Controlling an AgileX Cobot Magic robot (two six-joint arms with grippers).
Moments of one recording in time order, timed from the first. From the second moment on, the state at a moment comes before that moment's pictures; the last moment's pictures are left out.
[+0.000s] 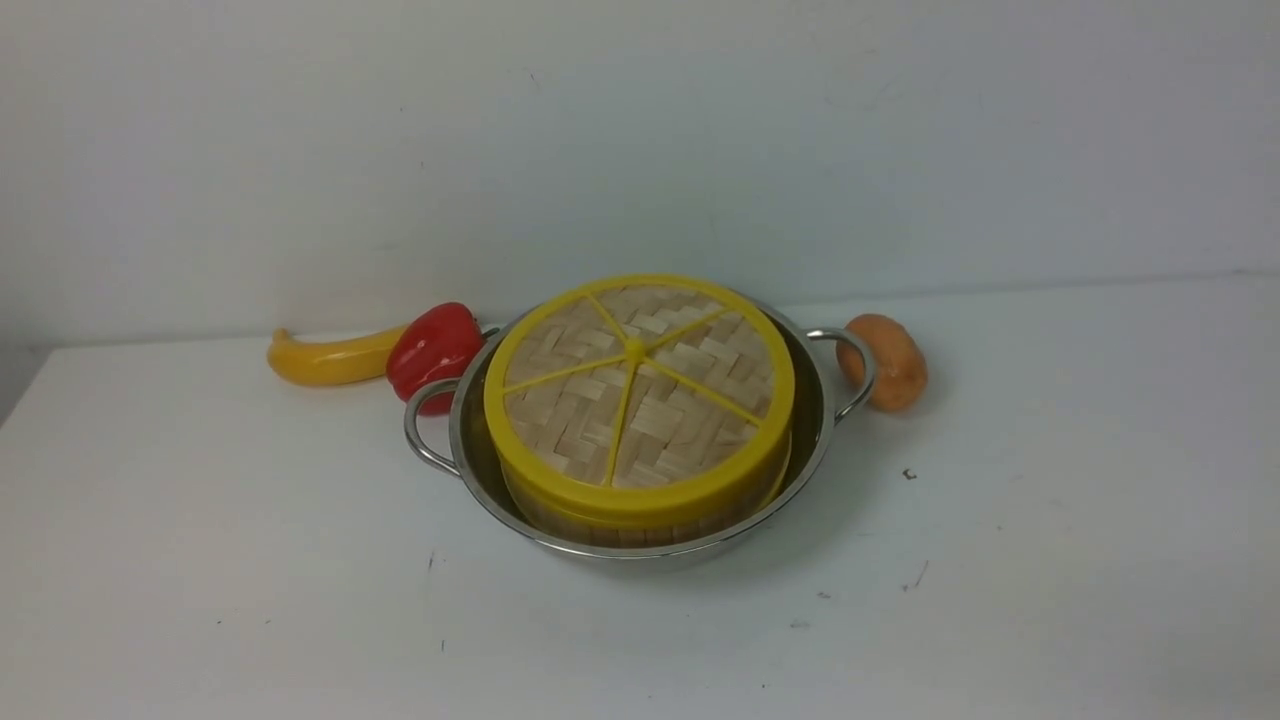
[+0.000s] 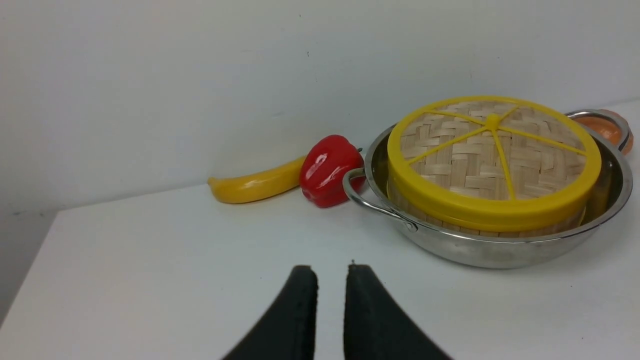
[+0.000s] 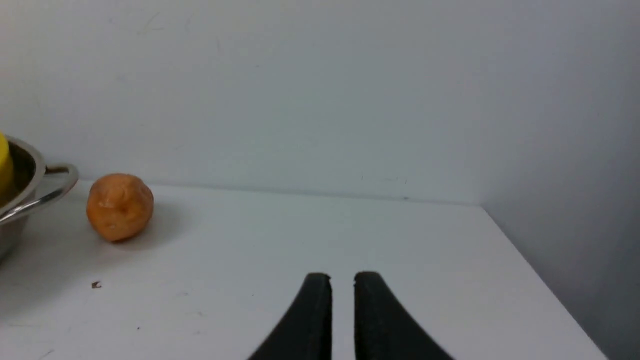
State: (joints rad) right arm -0.06 0.00 0.00 -0.31 0.27 0.24; left arm -0.26 0.00 -0.45 0.16 0.72 -0.09
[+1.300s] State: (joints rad) right arm -0.07 0.00 0.01 -0.21 0.27 0.29; left arm -0.09 0.00 -0.24 0.24 0.40 -0.05
